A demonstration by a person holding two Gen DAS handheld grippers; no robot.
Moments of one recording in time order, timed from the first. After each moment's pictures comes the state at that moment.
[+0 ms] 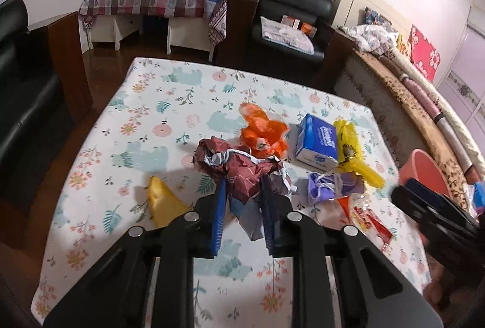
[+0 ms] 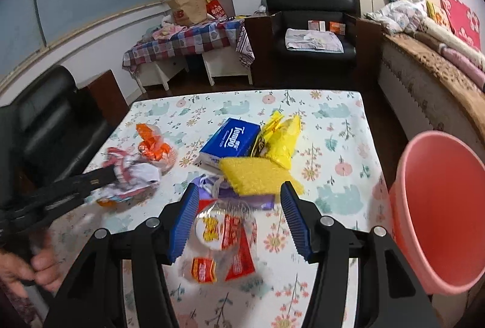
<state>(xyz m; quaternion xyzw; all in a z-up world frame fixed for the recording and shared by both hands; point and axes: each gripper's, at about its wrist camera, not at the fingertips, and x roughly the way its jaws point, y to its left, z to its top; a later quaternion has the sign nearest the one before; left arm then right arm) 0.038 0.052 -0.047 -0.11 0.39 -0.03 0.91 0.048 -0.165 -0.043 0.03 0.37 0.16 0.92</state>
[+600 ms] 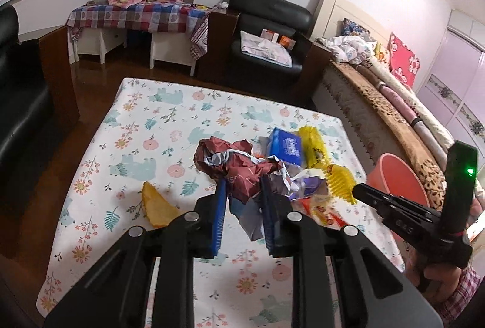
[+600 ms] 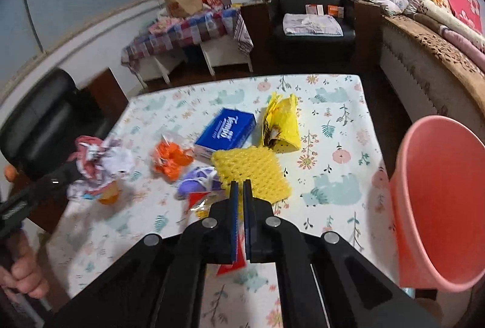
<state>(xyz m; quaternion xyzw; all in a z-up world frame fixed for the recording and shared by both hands) 0.011 0.043 -0.014 -0.12 0.35 -0.07 0.93 0.048 -0.190 -0.043 0.07 0.39 0.17 0.90</state>
